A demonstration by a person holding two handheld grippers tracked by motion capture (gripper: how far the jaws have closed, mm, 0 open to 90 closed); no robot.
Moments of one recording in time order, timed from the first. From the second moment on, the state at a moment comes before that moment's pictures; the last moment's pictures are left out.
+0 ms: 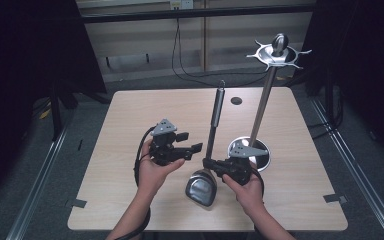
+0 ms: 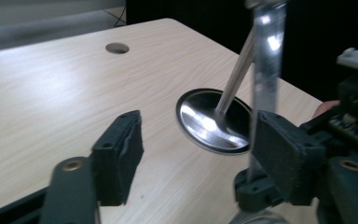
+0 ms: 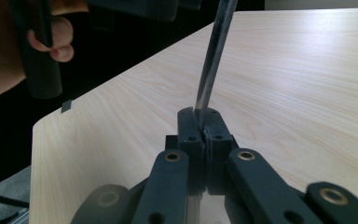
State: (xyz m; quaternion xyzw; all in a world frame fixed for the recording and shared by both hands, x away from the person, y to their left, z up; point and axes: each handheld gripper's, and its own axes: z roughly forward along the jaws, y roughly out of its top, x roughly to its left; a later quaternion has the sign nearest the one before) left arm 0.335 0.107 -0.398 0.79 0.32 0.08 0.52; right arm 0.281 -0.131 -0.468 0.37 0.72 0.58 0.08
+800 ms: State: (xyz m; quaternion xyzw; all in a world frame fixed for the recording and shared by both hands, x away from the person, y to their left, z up) left arm 0.342 0.151 -0.453 0.79 0.38 0.07 0.48; right arm 0.277 -0.157 -0.463 0.35 0.73 0.58 0.09
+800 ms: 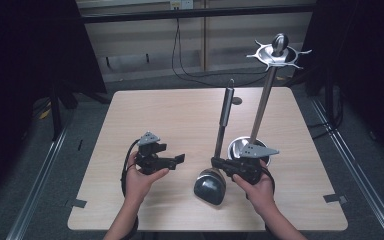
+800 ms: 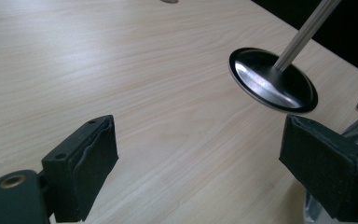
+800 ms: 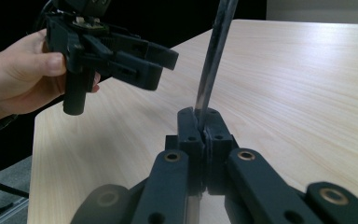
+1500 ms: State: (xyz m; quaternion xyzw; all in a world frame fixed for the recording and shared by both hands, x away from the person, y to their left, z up) left arm 0.342 0.153 -0.454 0.78 0.39 0.07 0.48; right arm 0.267 -0.177 -0.444 0.32 0.74 0.58 0.13
